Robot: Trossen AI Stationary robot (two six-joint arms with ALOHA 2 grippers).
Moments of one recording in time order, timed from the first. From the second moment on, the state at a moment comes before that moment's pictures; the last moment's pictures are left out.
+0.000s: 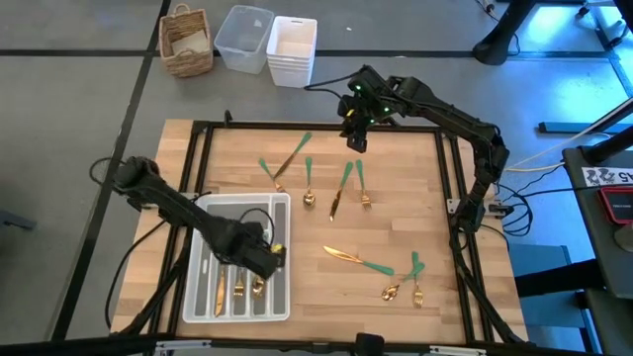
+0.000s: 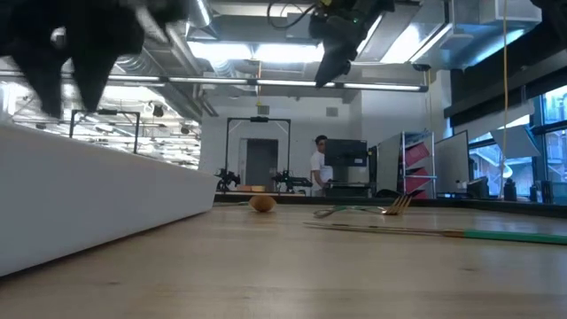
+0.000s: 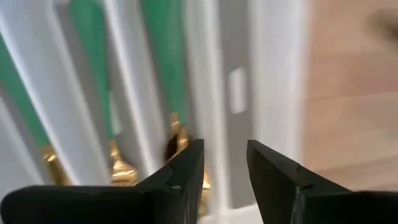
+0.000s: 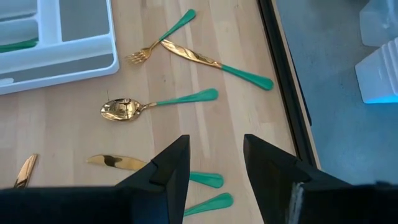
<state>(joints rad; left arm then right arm) -0.51 1.58 1.18 -0.93 -0.14 -2.01 -0.52 1.80 1.92 -1.08 -0.23 -0.33</state>
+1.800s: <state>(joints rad) 0.39 1.58 1.18 -0.46 0.00 -0.62 0.10 1.59 1.46 -1.40 -0.32 0.08</state>
